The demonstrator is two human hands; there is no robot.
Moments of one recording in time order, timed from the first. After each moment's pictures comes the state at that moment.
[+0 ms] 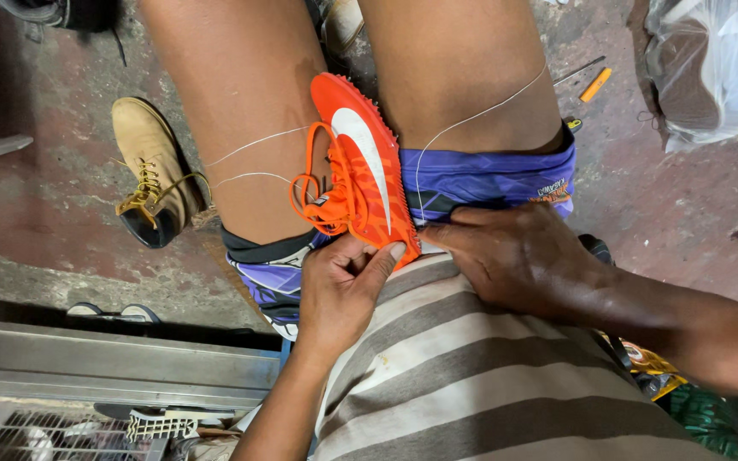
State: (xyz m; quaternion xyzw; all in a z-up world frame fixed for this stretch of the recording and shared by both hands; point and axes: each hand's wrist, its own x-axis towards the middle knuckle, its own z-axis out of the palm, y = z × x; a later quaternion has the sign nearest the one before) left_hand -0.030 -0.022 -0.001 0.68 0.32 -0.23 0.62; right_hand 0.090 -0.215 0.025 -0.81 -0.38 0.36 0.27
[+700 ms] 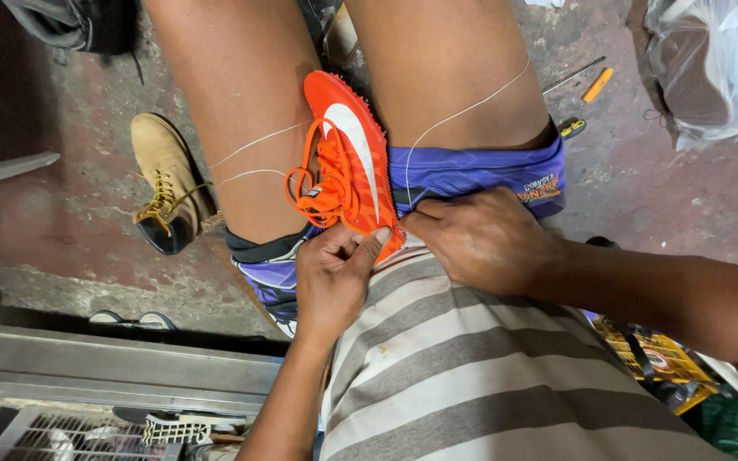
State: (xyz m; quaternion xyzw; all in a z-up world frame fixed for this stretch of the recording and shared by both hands) left_hand -0.019 -0.026 -0.005 0.66 0.34 -0.17 0.65; right_hand 0.085 -0.203 0.003 -0.79 -0.45 0.35 0.22
